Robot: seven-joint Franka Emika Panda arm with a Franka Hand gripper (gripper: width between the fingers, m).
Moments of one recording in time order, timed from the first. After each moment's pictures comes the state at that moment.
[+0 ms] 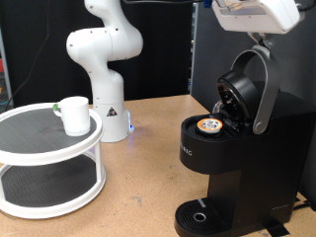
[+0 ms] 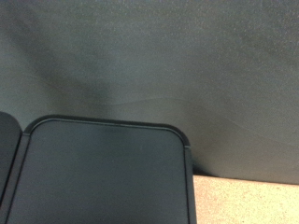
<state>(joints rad) 0.18 -0.18 0.08 -2.09 0.66 2.12 -0.88</state>
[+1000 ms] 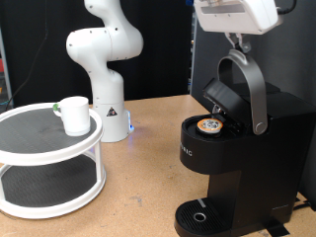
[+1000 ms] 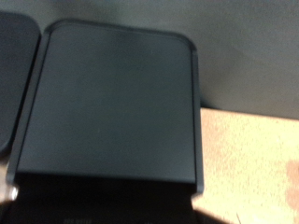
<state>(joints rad) 0.14 -0.20 0.05 -2.09 0.46 2.07 -0.85</state>
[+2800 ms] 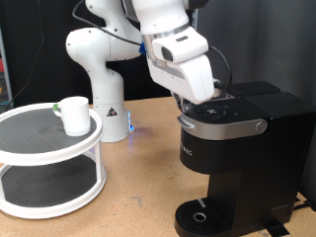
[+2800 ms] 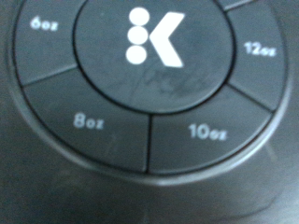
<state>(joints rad) 0.05 -0.15 0.00 -2.27 0.32 2.21 -1.02</state>
